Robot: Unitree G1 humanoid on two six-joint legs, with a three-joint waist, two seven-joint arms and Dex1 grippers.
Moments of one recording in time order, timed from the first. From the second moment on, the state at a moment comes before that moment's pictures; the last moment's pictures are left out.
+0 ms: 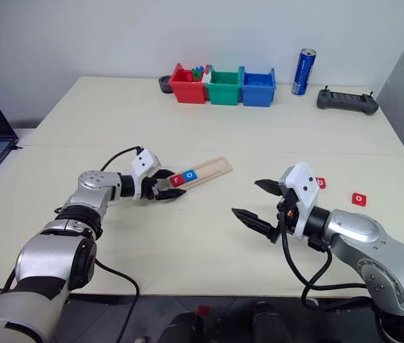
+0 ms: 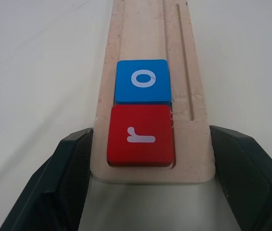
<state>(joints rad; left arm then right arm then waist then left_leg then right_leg) -1.00 0.51 -0.03 1.29 0.09 -0.27 -1.18 -0.23 -0.66 -0.08 -0.71 0.76 0.84 0.53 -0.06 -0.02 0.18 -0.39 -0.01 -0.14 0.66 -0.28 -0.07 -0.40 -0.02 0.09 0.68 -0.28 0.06</state>
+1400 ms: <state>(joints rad) -0.88 0.36 -0.11 1.09 0.03 -0.43 -1.52 -0.03 -0.78 -0.06 -0.57 0.55 0.47 0.87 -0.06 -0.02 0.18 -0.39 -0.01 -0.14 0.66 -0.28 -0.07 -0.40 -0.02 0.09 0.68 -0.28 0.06</state>
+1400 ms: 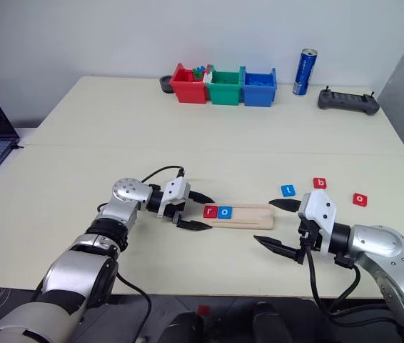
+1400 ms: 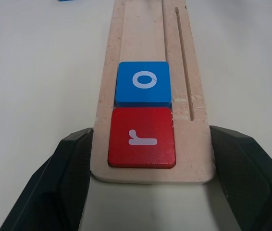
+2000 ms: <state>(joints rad) -0.89 0.37 -0.13 1.09 0.02 -0.38 -1.54 -0.06 -0.75 -0.05 -0.53 0.51 0.45 0.87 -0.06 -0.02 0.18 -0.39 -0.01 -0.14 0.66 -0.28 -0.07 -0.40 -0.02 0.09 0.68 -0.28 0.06</state>
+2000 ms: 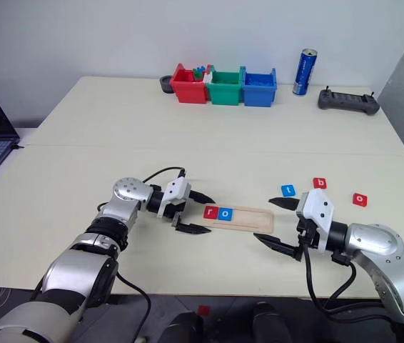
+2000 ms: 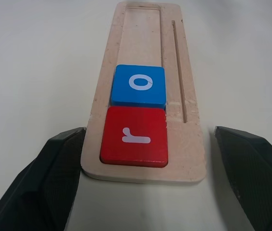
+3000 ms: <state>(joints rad) -0.94 0.31 -0.15 1.13 0.04 -0.35 -1.51 0.00 -0.77 -0.12 -0.54 0.51 0.46 0.85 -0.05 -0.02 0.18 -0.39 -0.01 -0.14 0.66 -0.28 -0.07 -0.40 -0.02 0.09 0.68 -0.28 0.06</state>
